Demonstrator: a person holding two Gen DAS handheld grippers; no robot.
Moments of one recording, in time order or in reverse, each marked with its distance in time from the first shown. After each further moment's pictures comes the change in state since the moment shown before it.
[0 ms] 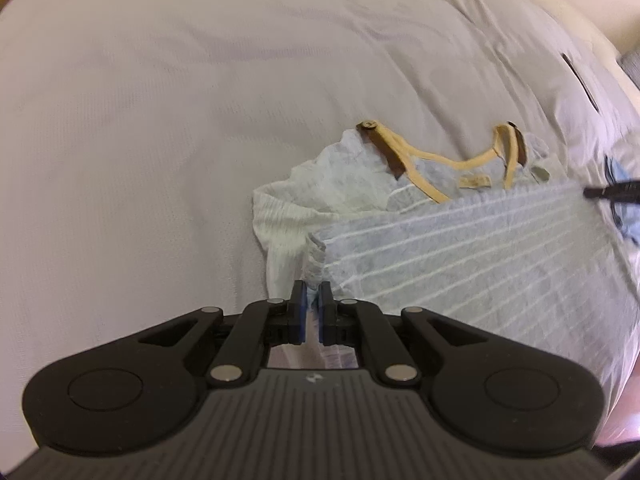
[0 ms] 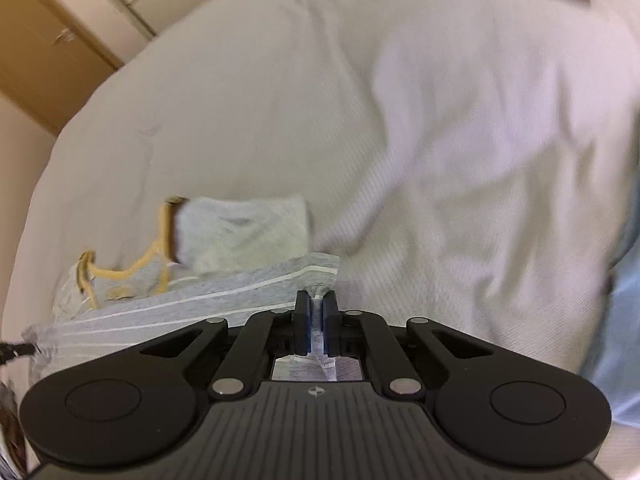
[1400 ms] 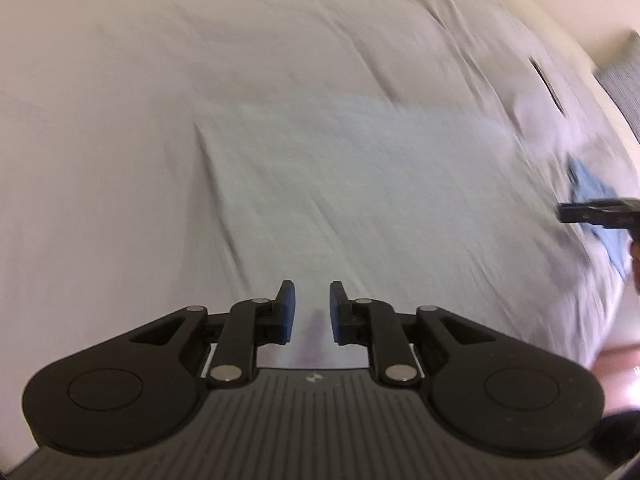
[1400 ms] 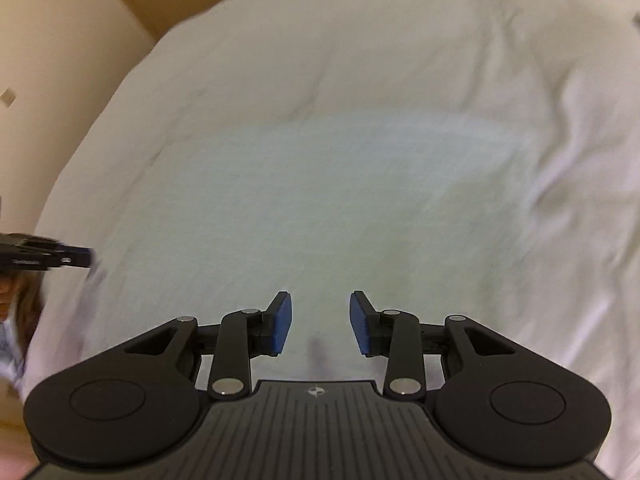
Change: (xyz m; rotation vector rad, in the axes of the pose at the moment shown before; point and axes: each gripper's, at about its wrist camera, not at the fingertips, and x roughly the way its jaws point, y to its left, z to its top) left arm -0.018 -0.053 -0.080 -0.066 0.027 -0.103; right arm -0.012 0.116 -0.083 -0.302 0.146 0.115
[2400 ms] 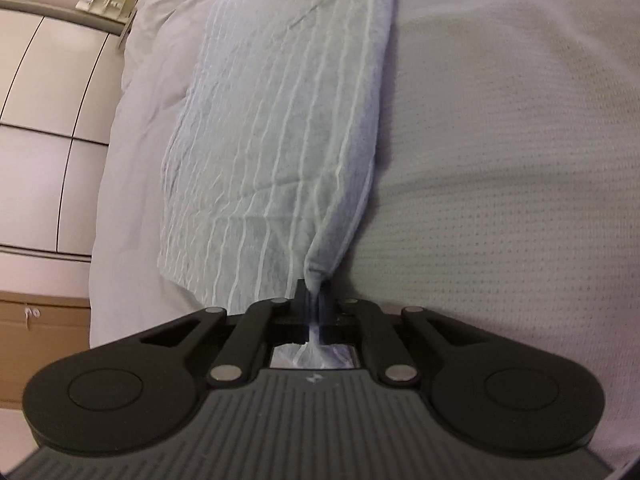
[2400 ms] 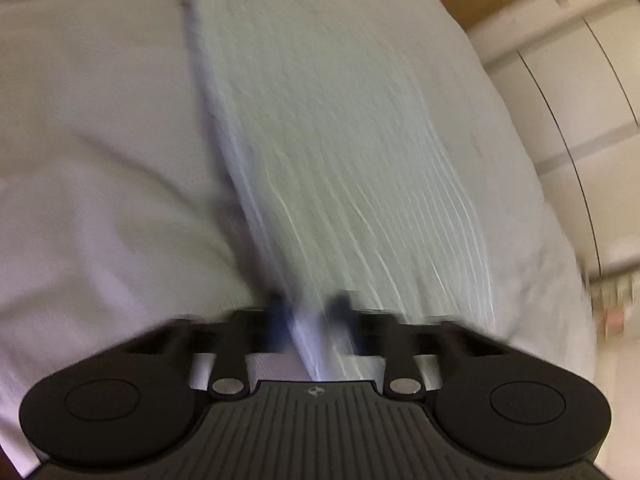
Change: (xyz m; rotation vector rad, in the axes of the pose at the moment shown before) left arm 0.067 -0.119 -0.164 1.272 -0.020 0.602; right arm 0.037 0.075 -0.148 -1.170 -0.014 -0.524
